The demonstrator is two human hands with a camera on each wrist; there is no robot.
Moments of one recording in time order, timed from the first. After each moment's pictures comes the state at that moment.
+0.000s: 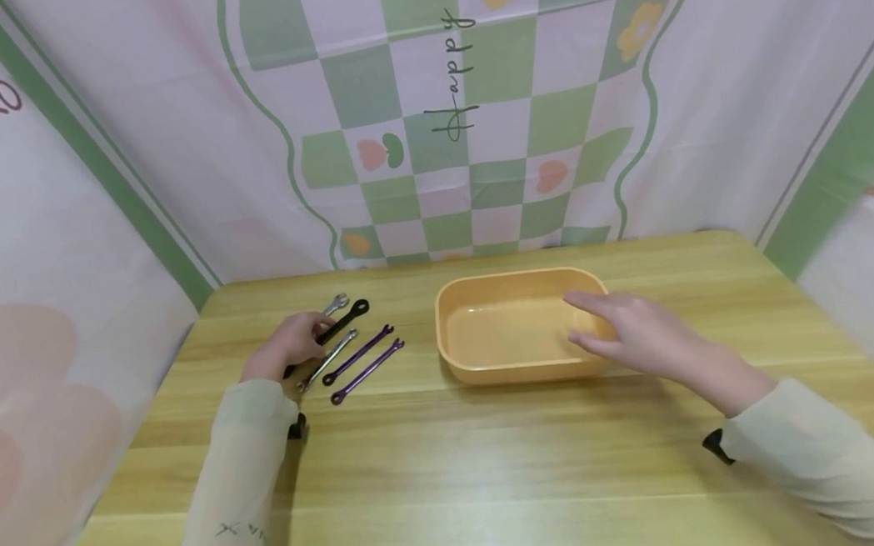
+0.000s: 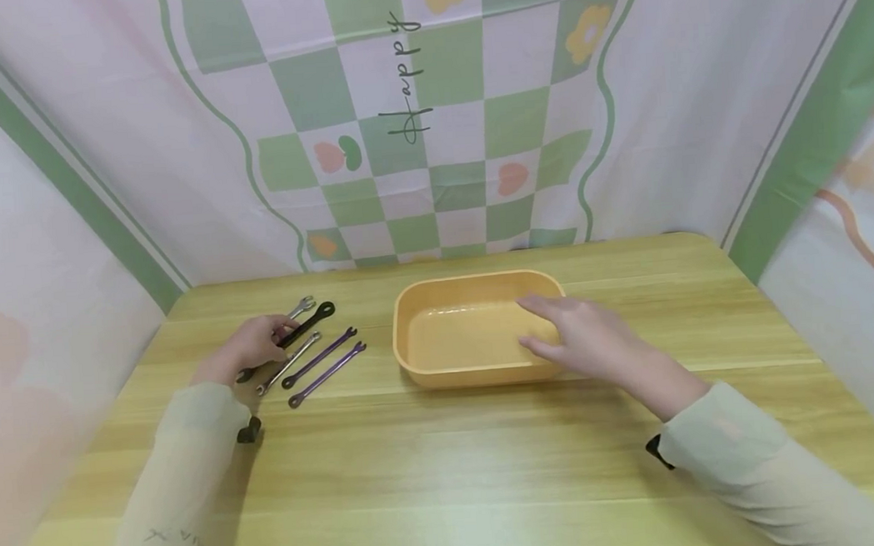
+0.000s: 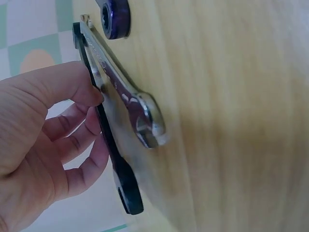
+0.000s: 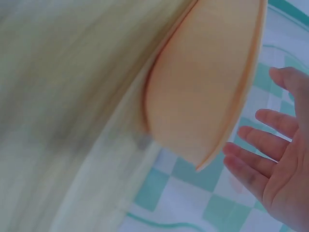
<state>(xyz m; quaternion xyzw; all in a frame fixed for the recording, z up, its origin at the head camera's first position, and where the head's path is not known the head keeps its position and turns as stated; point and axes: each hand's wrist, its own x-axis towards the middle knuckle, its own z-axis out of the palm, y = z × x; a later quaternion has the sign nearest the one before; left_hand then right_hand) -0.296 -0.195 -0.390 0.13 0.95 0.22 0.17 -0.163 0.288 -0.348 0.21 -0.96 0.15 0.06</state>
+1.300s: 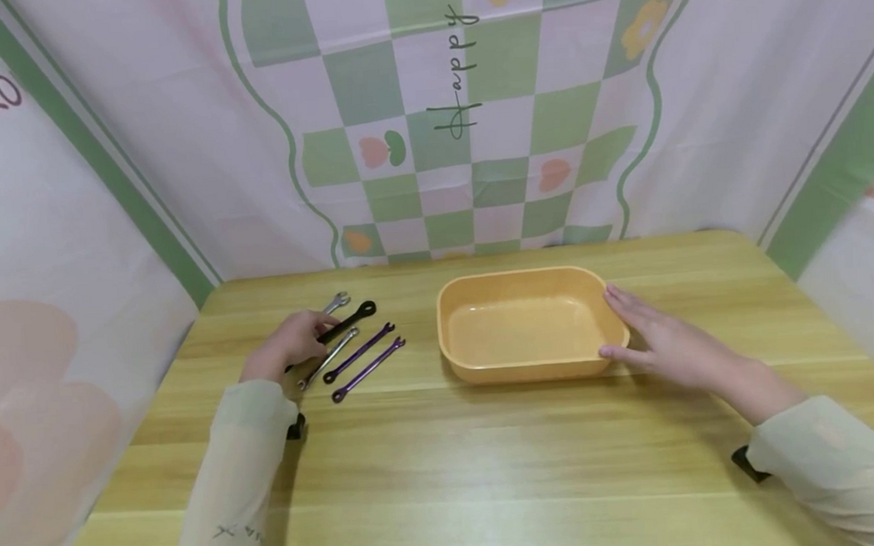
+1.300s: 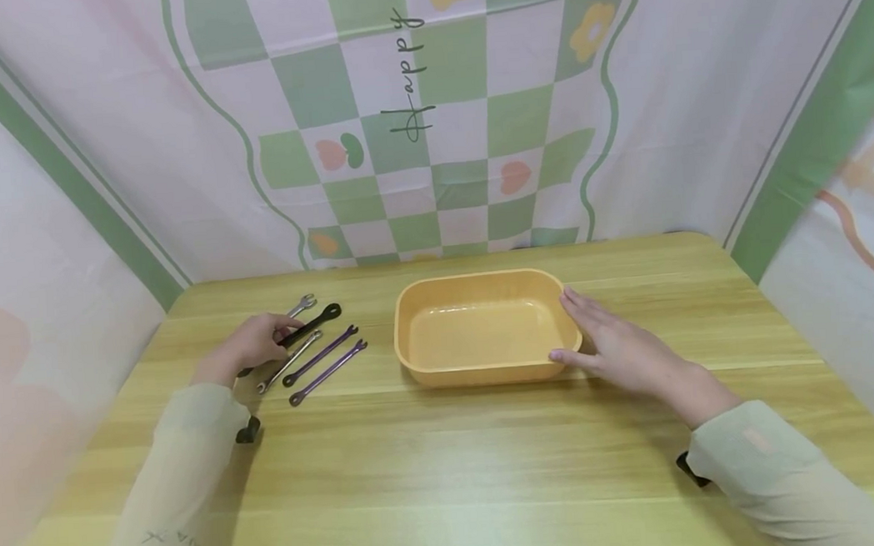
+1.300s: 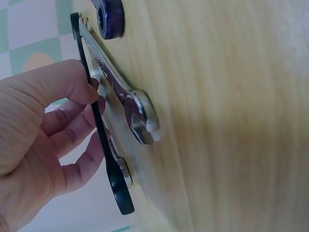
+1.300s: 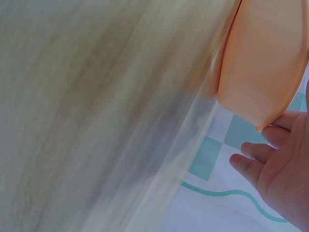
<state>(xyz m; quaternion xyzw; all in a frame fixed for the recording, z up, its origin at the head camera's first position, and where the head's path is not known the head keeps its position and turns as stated) -0.296 -0.196 -0.390 0.16 0.95 0.21 0.16 -0.160 0.332 -0.378 0.17 -0.97 0.19 -0.05</state>
